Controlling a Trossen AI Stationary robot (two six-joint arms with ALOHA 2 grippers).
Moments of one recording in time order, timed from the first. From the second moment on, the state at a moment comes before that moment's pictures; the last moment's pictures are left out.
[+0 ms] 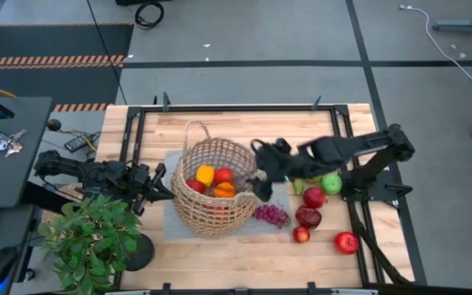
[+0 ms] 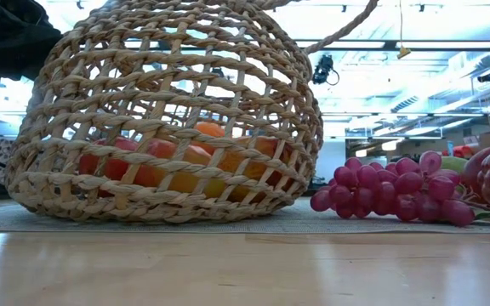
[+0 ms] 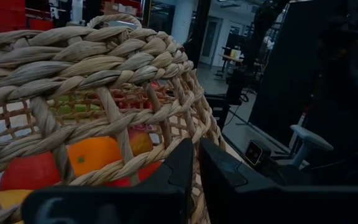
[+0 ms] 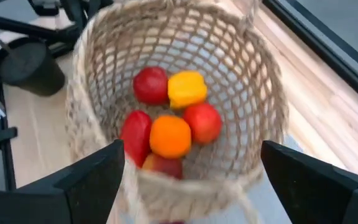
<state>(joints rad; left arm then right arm) -0.24 0.08 0.01 0.10 0.08 -0.20 0.27 1.61 1.76 -1.02 0.43 0.63</state>
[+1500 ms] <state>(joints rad) -0.24 0.08 0.01 0.10 0.08 -0.20 -0.29 1.54 1.10 -1.11 -0.01 0.75</state>
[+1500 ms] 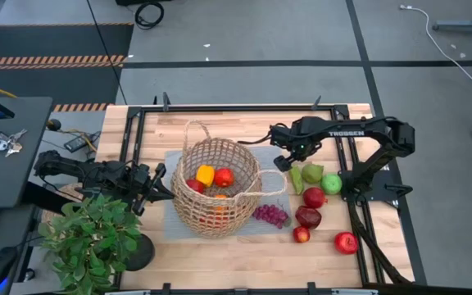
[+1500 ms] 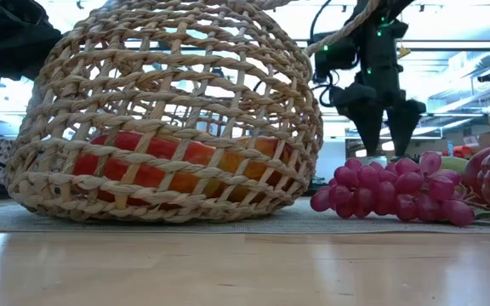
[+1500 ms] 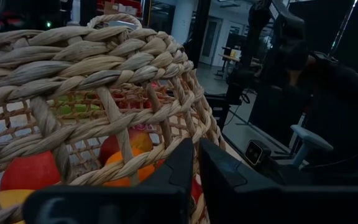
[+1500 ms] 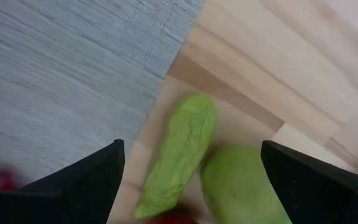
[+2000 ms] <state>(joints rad) -0.24 0.08 0.01 0.10 0.08 -0.20 -0.31 1.59 0.93 -0.91 -0.05 0.82</state>
